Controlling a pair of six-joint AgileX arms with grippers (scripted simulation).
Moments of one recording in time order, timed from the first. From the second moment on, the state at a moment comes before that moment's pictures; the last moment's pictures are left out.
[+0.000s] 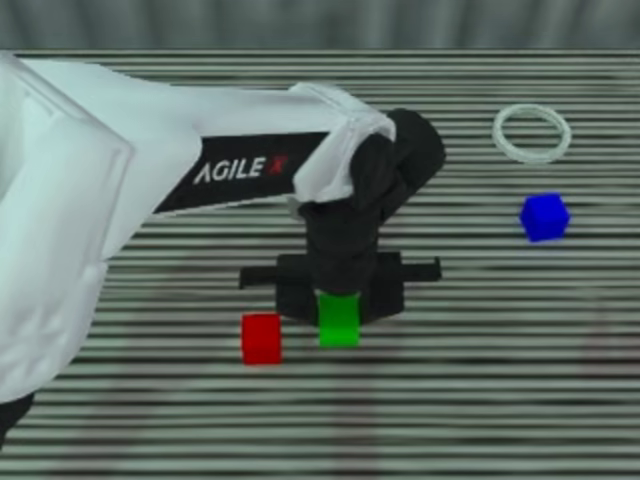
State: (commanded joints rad) left arm -0.77 2.20 1.60 -0.94 -0.02 -0.76; right arm 0.00 0.00 0.00 0.00 0.00 0.00
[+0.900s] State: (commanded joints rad) left arm -0.77 2.21 1.58 -0.91 -0.02 -0.76; right arm 0.00 0.00 0.00 0.00 0.00 0.00
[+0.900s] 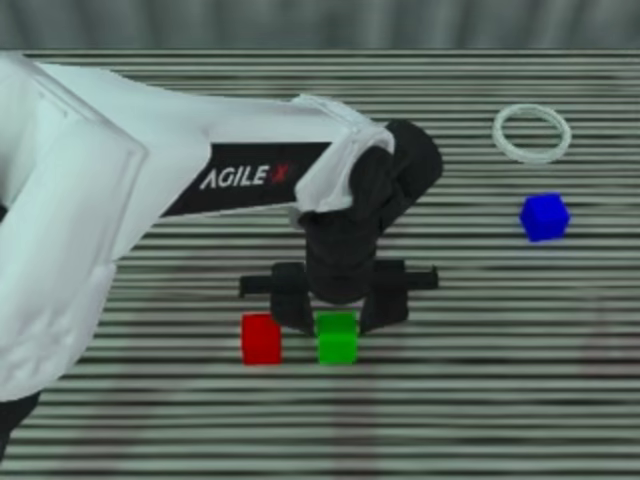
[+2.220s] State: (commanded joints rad) left arm -0.76 2.13 1.73 -1.15 -0.03 -0.77; right arm 0.00 0.00 0.00 0.00 0.00 0.00
